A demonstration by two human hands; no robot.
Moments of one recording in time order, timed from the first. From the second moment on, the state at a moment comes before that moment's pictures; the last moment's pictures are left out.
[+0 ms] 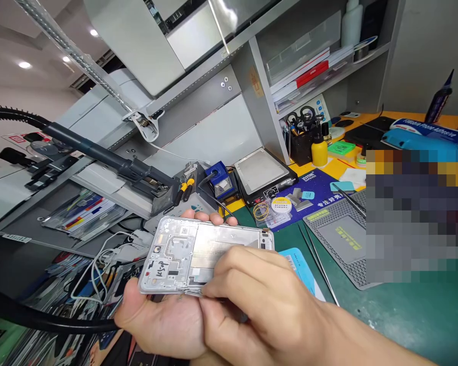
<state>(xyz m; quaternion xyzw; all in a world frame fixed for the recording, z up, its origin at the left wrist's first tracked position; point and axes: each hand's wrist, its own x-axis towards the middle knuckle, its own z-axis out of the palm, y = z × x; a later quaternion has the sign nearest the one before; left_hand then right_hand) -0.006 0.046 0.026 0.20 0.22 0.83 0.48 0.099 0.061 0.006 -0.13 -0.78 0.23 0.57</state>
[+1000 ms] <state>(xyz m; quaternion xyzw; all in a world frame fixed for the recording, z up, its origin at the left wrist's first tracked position) -0.003 0.048 0.030 0.19 0.25 0.83 0.47 0.097 0.062 0.002 -0.12 -0.78 0.22 0.57</state>
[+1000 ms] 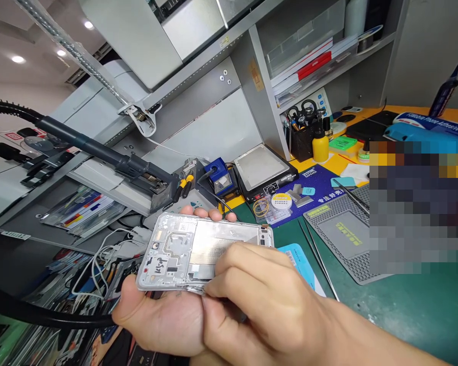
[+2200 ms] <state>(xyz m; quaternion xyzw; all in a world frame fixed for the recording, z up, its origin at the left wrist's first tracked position) 0.001 0.049 0.037 0.16 0.27 0.84 0.44 0.096 0.062 0.002 -0.12 -0.77 0.23 0.58</state>
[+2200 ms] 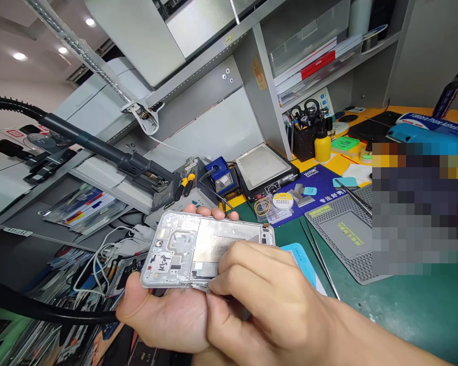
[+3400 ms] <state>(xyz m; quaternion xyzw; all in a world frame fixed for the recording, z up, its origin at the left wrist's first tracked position) -0.001 0.049 0.035 0.14 0.27 0.84 0.45 0.094 0.059 -0.006 -0.14 -0.77 0.23 0.58</state>
